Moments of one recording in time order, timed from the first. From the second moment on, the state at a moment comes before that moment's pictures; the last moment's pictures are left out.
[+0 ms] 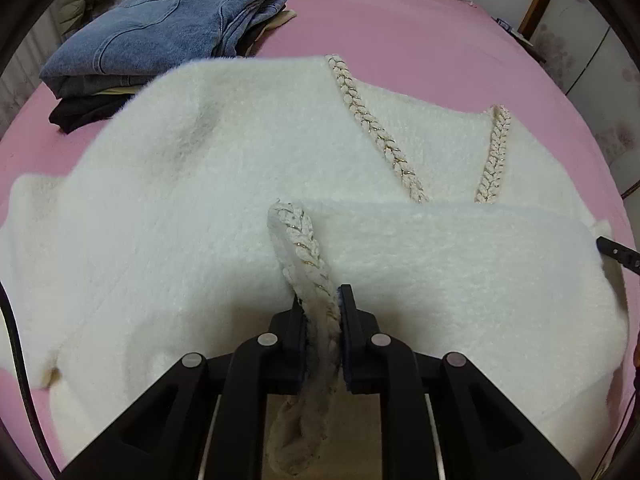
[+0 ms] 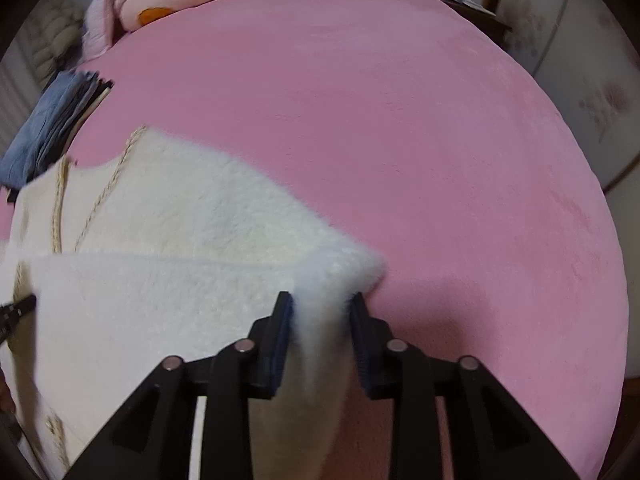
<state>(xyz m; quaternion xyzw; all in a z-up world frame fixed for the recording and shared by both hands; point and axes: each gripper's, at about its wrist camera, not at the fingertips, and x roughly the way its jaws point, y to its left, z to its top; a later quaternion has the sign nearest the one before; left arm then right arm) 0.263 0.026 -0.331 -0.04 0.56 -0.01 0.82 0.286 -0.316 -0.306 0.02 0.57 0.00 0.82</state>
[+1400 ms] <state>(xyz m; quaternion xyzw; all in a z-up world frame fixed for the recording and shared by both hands) 0.210 -0.015 -0.308 -0.05 0.57 0.02 0.82 0.166 -0.291 -0.289 0.04 0.57 0.00 0.82</state>
